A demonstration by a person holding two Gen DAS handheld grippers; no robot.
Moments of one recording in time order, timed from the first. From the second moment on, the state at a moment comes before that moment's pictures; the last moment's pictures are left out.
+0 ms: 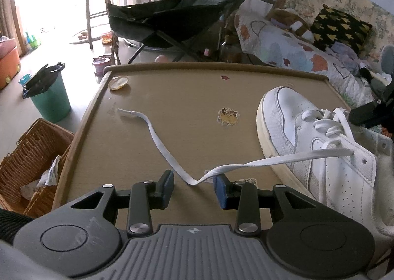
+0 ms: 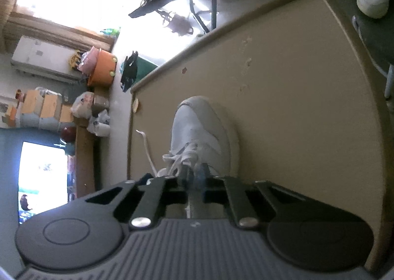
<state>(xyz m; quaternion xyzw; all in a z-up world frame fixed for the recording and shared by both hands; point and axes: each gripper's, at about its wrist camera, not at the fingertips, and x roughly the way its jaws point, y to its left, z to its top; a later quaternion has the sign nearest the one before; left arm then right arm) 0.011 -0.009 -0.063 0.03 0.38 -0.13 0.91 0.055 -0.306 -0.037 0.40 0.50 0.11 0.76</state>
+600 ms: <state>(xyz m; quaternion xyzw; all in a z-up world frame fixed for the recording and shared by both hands) 0.009 -0.005 -0.053 0.01 0.37 -0.13 0.92 0.042 -0.277 0.023 0.23 0.46 0.17 0.84</state>
